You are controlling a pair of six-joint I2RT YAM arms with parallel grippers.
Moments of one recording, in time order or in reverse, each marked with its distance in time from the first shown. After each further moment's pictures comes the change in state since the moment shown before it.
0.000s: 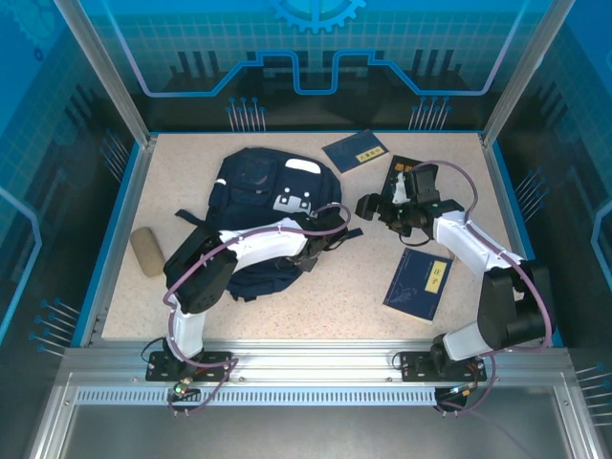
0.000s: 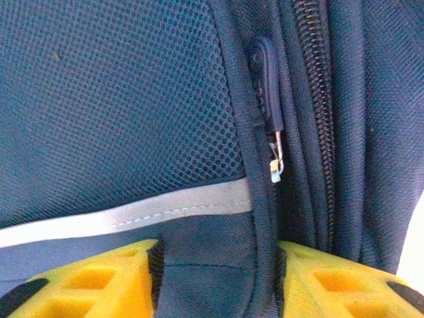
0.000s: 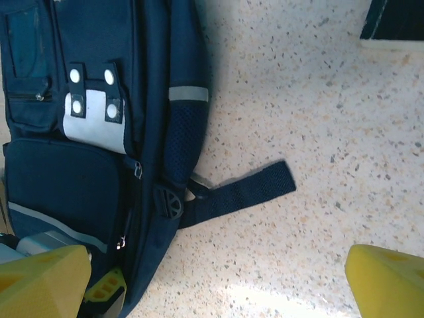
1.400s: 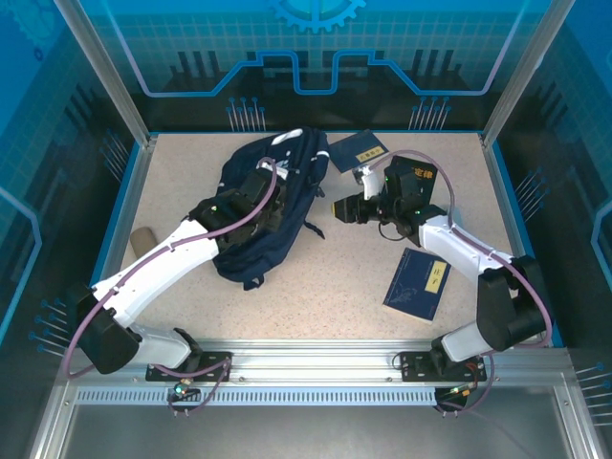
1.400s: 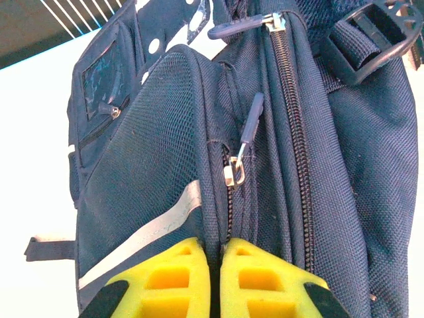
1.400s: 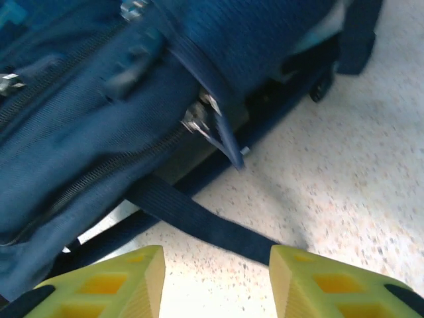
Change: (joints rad) left arm 0.172 -0.597 -0.094 0.187 0.070 0.186; right arm 0.145 0.017 -0.014 0.365 -0.233 -0.315
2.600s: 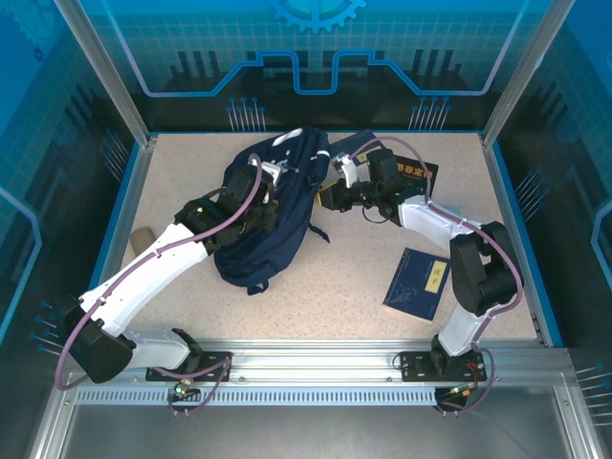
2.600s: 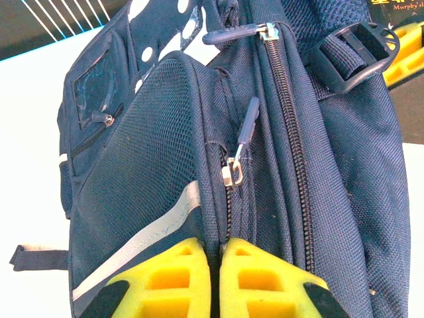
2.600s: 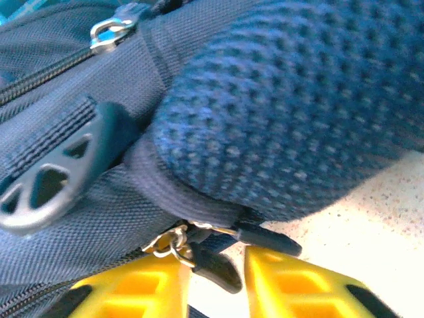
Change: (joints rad) left arm 0.038 -0.061 -0.002 -0.007 0.096 -0.004; right arm 0.023 0.246 0.195 0.059 -0.131 -0.138
